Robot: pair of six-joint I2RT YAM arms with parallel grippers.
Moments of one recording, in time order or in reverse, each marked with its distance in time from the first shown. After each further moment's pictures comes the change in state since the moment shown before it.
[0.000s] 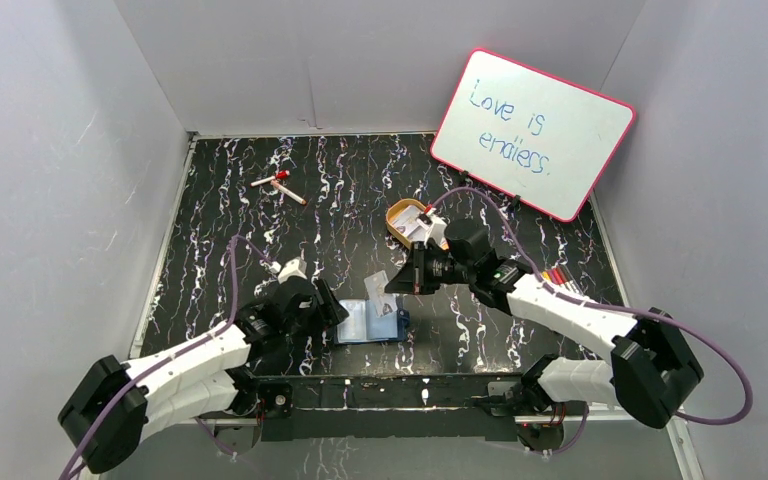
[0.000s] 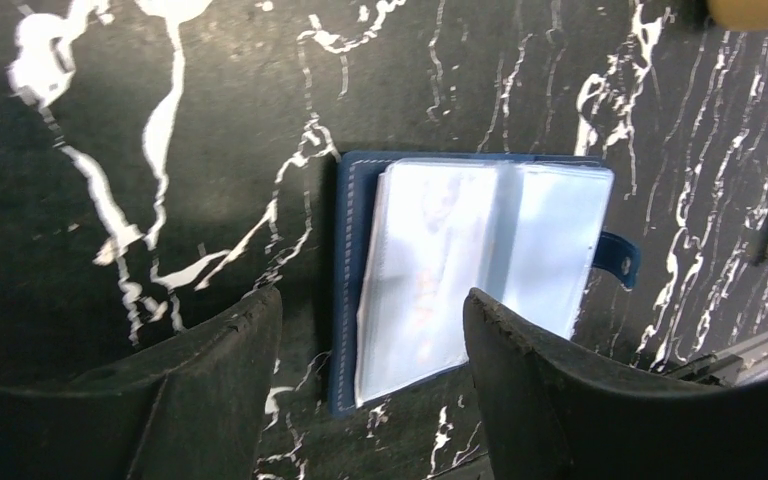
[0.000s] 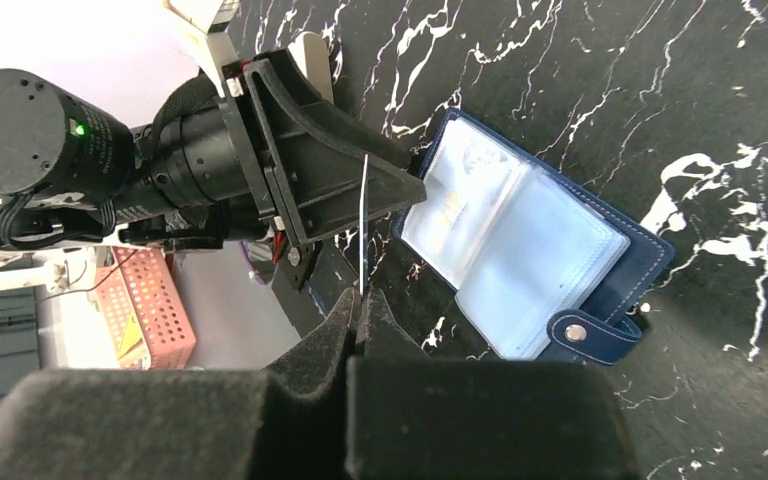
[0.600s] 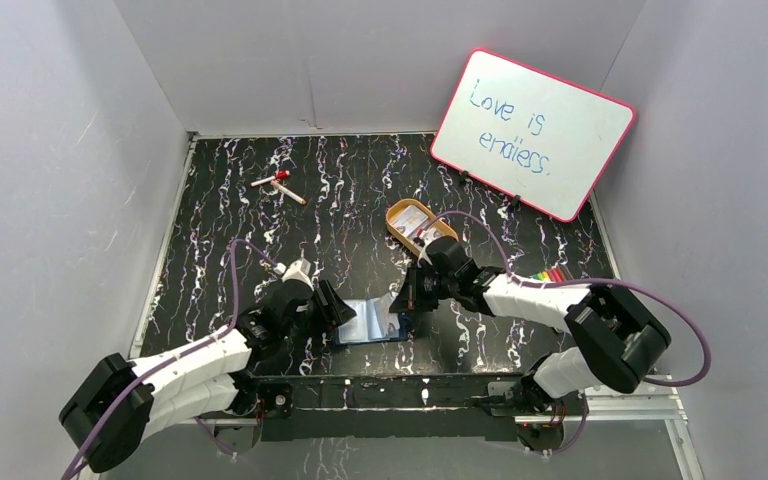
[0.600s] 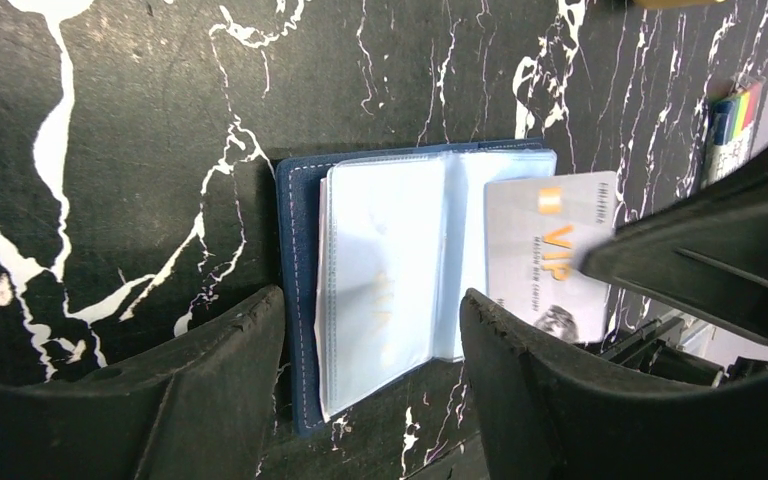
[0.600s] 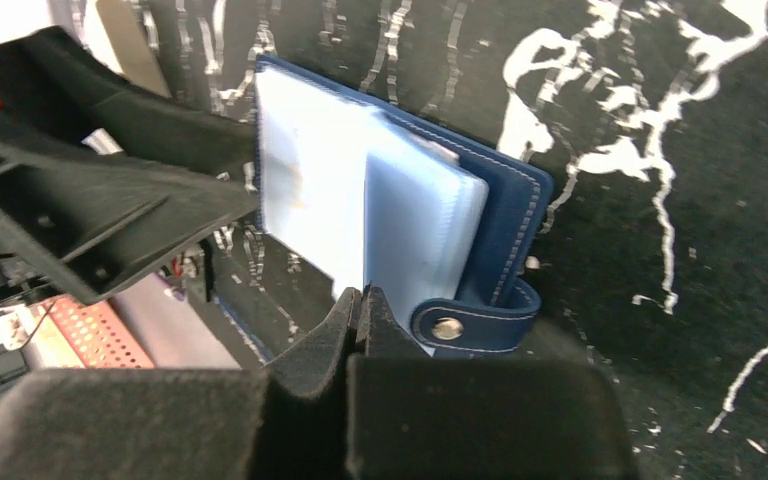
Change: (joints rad) left arm 0.007 0.032 -0.066 0.216 0.097 -0.002; right arm 0.041 0.203 -0.073 0.048 0.096 0.067
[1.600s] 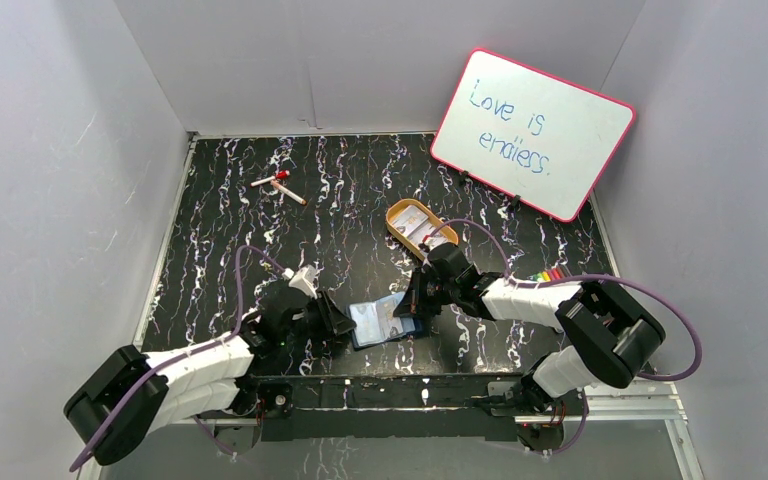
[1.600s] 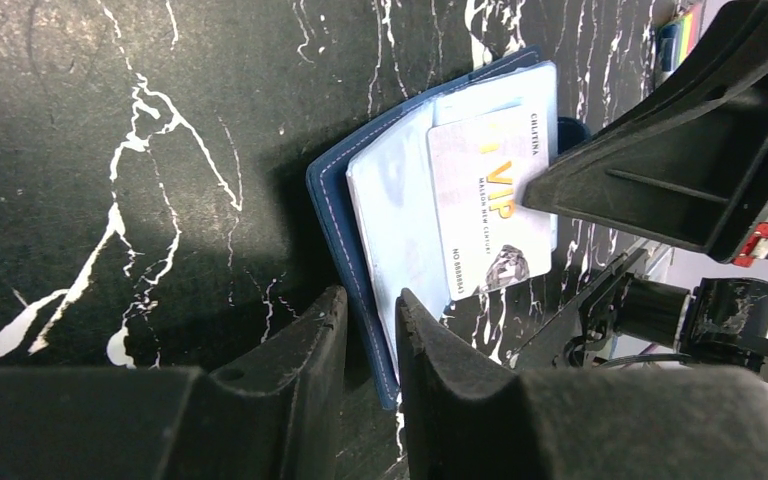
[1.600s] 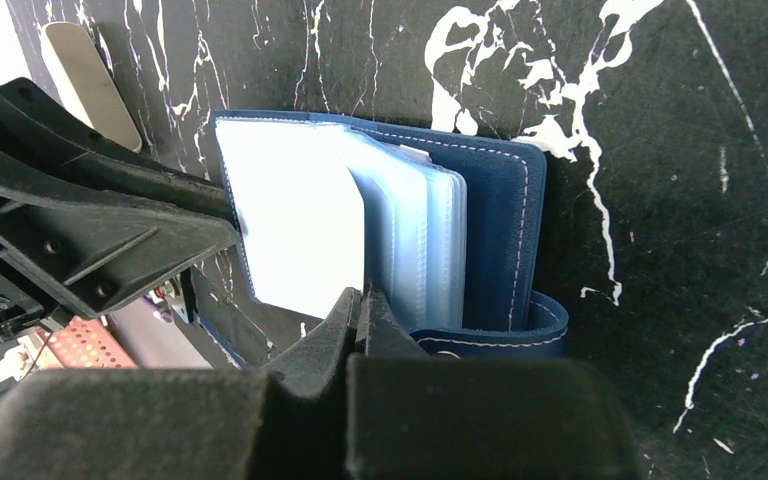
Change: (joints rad) left arm 0.009 0.042 -0.117 0.277 0.165 0.019; right arm -0.004 0.045 -0.064 0.056 0.048 0.047
